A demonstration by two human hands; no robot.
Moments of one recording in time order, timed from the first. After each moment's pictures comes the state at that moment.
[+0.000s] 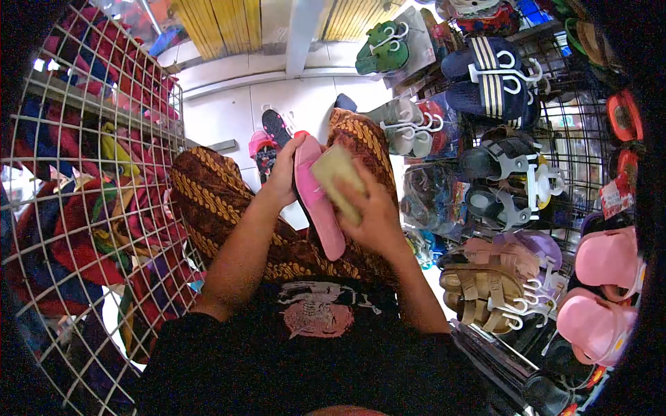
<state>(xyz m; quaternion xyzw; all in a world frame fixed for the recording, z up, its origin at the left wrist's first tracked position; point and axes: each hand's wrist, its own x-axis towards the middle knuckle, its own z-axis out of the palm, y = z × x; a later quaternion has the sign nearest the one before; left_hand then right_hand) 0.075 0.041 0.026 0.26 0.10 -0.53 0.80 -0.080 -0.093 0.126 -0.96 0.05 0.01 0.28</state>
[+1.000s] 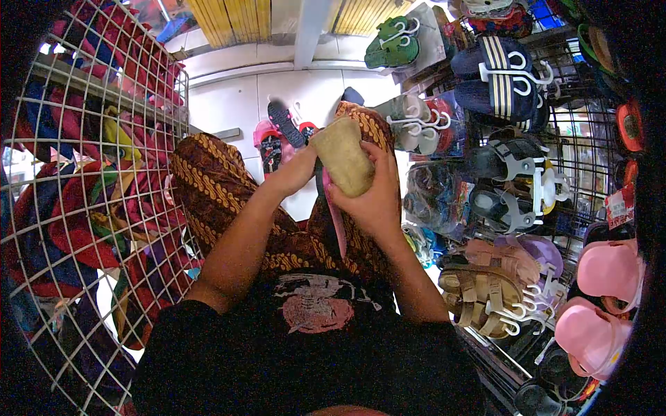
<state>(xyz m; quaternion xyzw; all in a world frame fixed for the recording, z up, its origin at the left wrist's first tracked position) 0.066 0.044 0.004 0.63 -0.14 -0.46 0.60 -0.052 -0.078 0.139 -0.91 0.21 -0.08 0.35</state>
